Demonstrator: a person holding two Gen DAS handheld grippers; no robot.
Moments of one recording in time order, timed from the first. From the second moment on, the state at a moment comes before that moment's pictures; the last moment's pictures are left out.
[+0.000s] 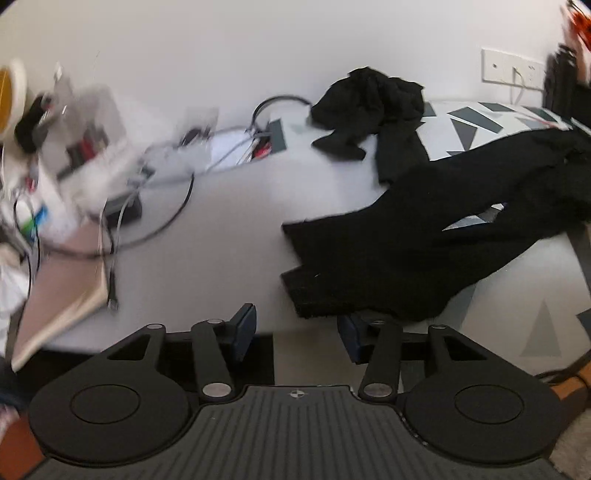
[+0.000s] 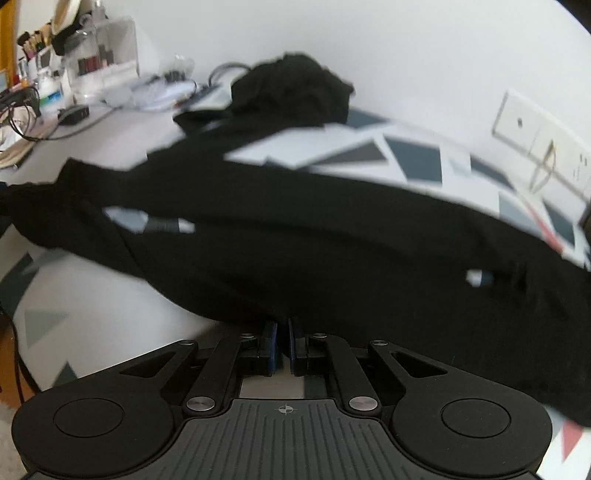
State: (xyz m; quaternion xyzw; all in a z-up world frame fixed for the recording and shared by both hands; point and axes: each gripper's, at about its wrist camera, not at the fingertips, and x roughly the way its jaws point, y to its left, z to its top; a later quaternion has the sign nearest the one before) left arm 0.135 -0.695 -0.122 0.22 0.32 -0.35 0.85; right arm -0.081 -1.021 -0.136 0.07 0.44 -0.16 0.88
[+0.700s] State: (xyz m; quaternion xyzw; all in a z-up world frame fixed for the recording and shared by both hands) left arm 0.205 -0.720 -0.124 0.01 0.49 -0.25 0.83; right arm -0.095 -1.019 -0.142 0.09 0.43 -0.16 0.89
